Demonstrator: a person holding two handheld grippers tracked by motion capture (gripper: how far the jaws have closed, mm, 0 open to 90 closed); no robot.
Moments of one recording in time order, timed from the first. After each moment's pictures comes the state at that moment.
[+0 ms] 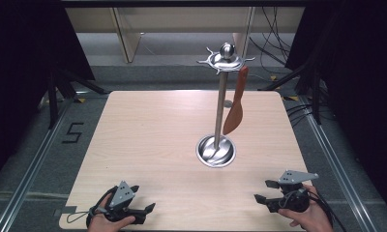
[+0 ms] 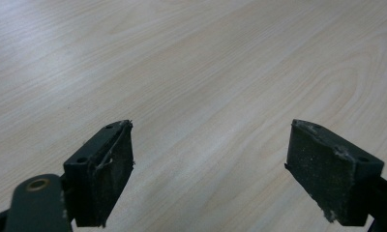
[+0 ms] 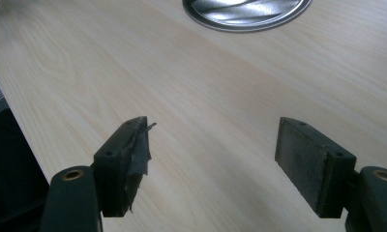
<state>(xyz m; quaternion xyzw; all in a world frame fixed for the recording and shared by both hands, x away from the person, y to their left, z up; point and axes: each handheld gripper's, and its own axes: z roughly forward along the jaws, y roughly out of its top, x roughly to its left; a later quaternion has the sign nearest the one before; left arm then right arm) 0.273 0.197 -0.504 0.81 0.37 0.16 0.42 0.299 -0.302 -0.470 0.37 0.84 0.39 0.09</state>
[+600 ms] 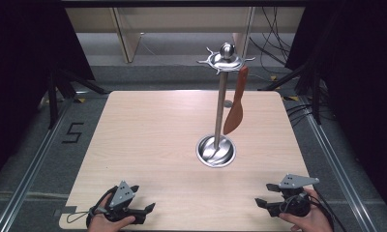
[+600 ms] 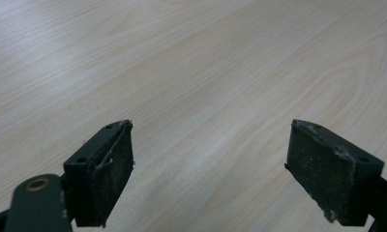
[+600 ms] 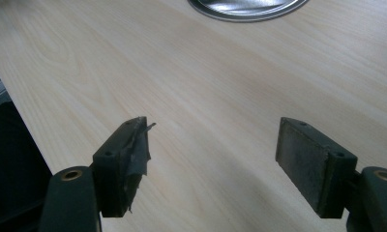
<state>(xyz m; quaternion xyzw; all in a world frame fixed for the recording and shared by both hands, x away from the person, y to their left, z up) 0.275 0.198 -0.503 0.82 0.35 0.17 0.42 0.289 -0.302 -0.475 0.39 0.83 0.39 0.08</state>
